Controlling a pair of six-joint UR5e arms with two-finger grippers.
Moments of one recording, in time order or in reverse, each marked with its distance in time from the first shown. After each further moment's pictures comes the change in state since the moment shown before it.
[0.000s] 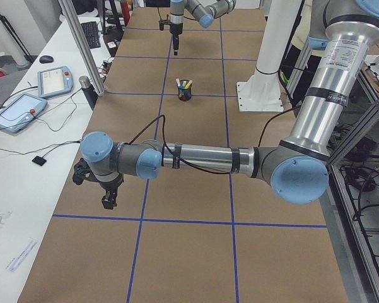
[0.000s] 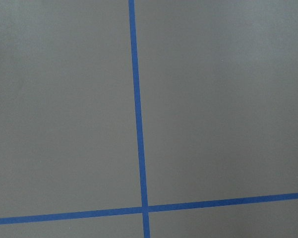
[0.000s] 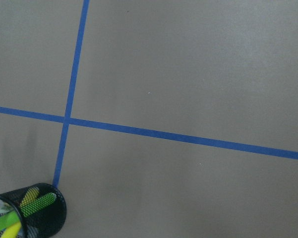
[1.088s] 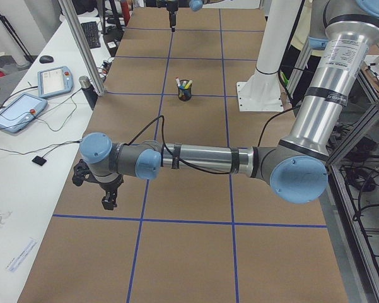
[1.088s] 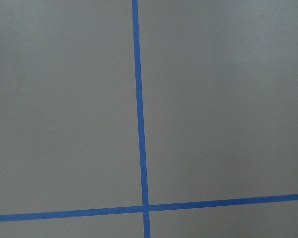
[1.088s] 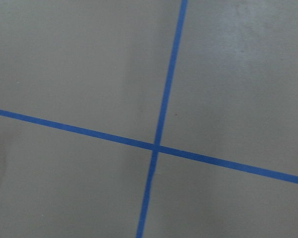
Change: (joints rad) left arm 0.001 -0.005 0.012 0.001 -0.001 -0.008; right arm 0.297 -0.270 0.006 0.141 0.287 -0.339
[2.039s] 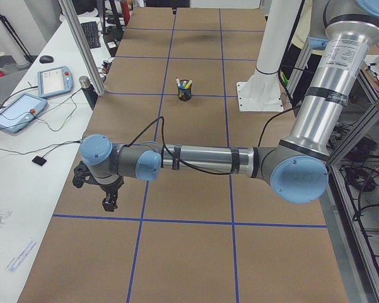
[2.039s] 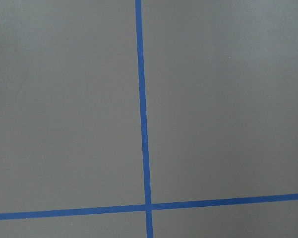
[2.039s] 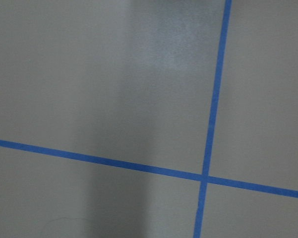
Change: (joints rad) left arm -0.001 0.001 0.009 -0.001 0.001 0.000; right arm 0.314 -0.210 -0.142 -0.005 0.050 -0.397
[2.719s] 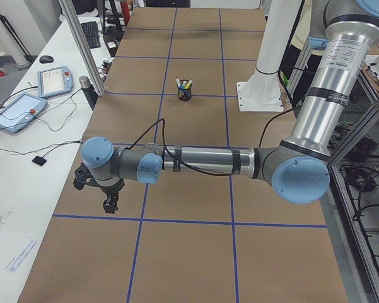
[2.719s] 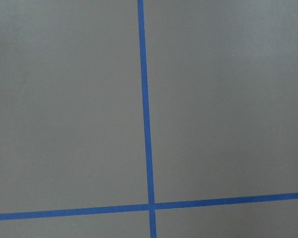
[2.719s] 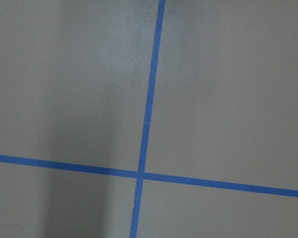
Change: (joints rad) left arm 0.000 0.007 0.007 -0.019 0.000 0.001; right arm 0.148 0.015 -0.160 -0.001 -0.046 -0.179
